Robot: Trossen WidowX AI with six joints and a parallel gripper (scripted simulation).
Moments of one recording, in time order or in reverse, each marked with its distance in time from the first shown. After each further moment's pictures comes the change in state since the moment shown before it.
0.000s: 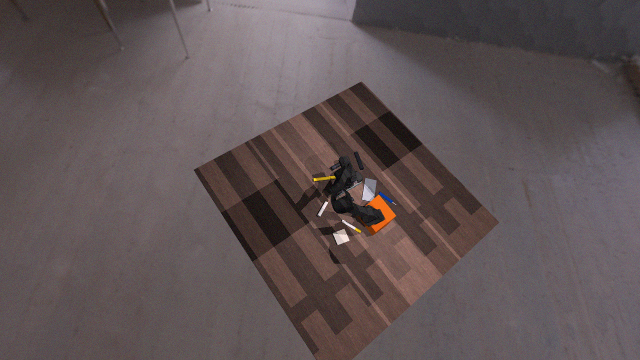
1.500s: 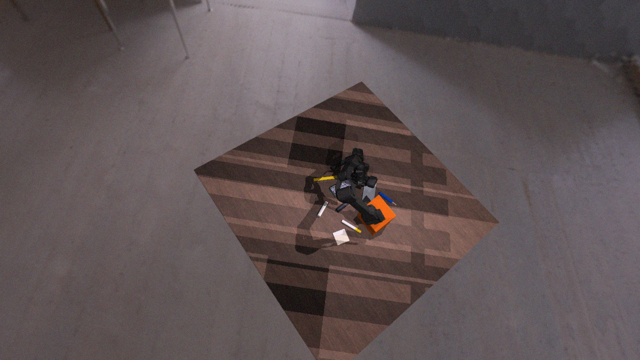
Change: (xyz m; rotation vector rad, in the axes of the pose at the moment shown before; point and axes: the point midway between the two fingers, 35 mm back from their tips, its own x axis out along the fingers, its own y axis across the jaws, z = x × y) arm -0.039 -0.072 -0.030 1.050 0.124 -0.255
